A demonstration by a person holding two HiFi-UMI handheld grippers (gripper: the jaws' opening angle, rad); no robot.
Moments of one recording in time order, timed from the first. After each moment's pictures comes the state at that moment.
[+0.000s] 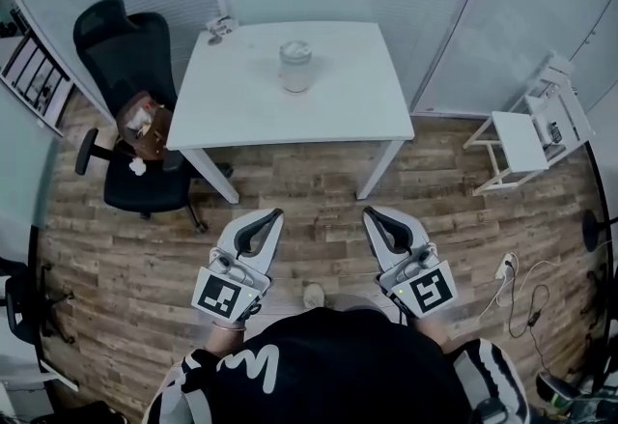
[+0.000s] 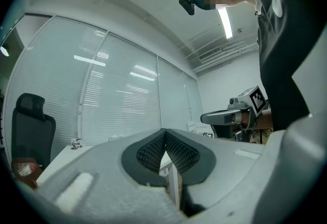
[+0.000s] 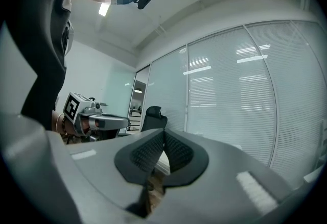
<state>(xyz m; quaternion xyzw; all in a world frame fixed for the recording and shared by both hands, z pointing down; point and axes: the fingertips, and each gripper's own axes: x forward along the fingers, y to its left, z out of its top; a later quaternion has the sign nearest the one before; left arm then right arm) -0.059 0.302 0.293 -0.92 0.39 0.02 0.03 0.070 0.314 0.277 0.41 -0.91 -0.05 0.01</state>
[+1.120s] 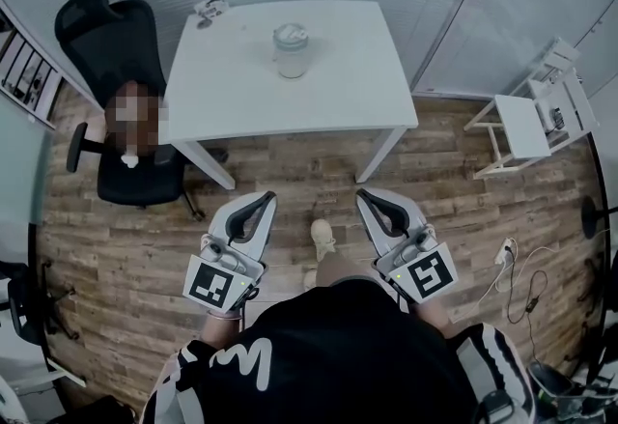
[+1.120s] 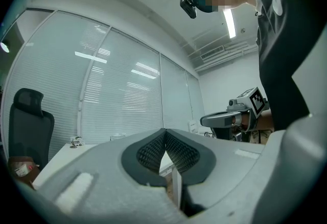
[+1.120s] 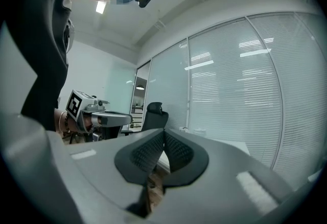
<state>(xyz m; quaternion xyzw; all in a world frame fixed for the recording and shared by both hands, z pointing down) -0.068 0.256 0.300 -0.92 0.39 0.02 0.02 0.056 0.267 0.291 0.40 -0.92 -0.03 0.03</state>
